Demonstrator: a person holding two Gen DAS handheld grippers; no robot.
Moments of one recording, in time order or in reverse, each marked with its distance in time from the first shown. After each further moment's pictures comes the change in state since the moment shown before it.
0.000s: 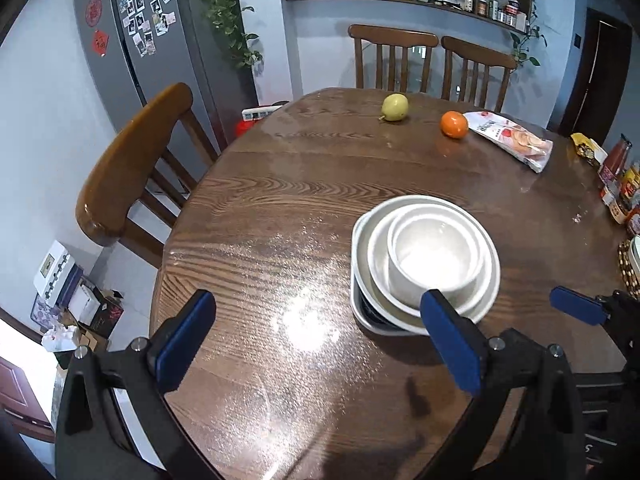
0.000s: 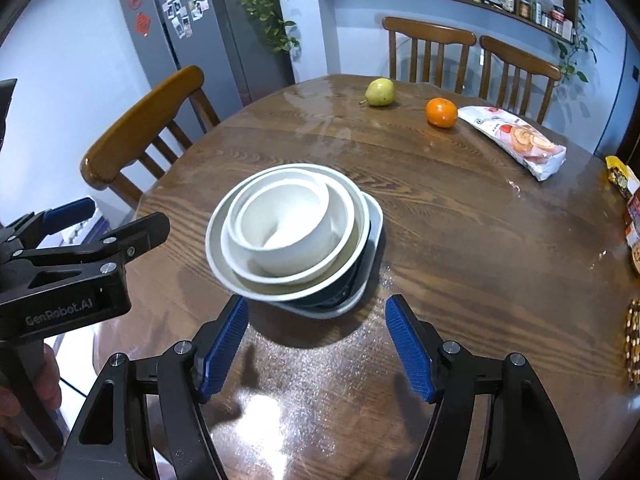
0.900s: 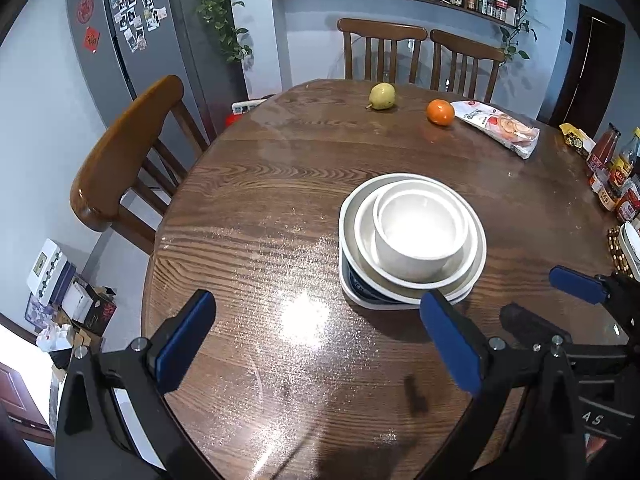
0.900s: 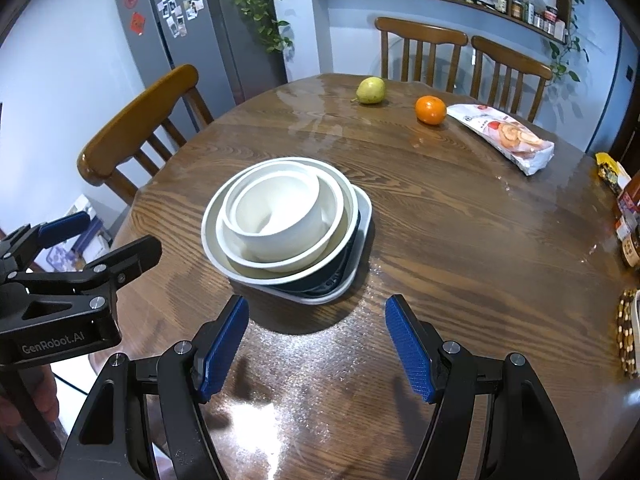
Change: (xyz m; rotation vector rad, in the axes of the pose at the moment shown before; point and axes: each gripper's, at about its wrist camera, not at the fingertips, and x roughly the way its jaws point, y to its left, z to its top) left arm -0.006 -0.002 -0.017 0.010 0.022 -0.039; right arm -0.008 -0.001 -0.007 0.006 0.002 -0.033
